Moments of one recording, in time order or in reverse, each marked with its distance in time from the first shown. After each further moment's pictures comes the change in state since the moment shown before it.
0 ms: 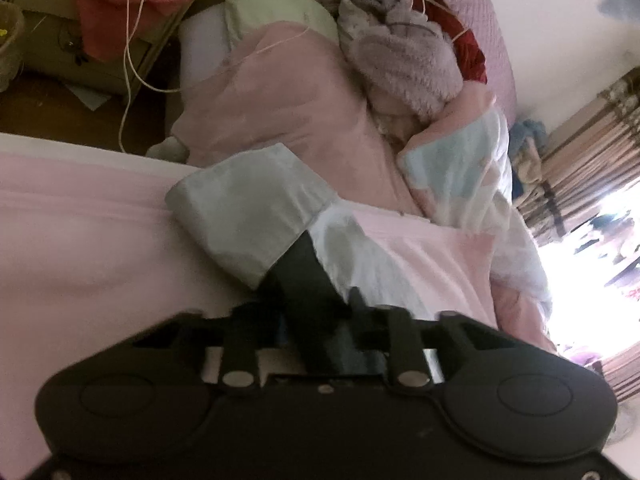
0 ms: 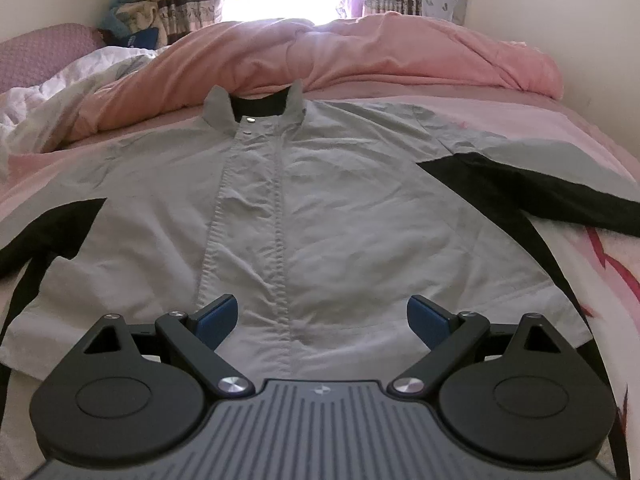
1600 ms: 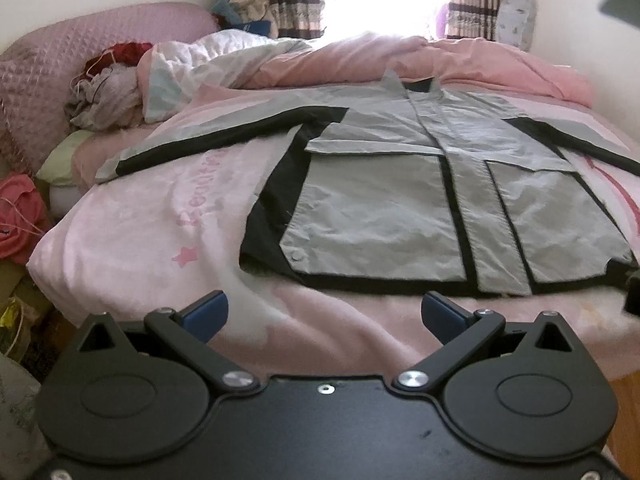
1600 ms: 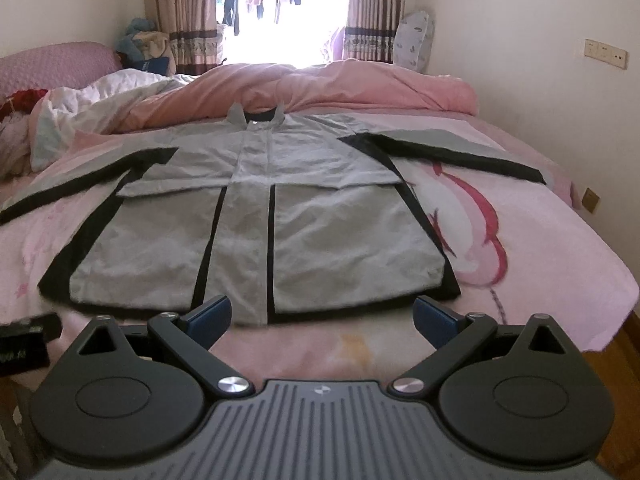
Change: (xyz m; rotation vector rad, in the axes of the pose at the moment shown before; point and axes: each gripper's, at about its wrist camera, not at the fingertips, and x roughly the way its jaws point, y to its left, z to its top) left arm -0.439 0.003 -0.361 1.215 0.190 -0.106; right arm -0.288 -0.030 -0.191 -0.033 -0.138 -0.064
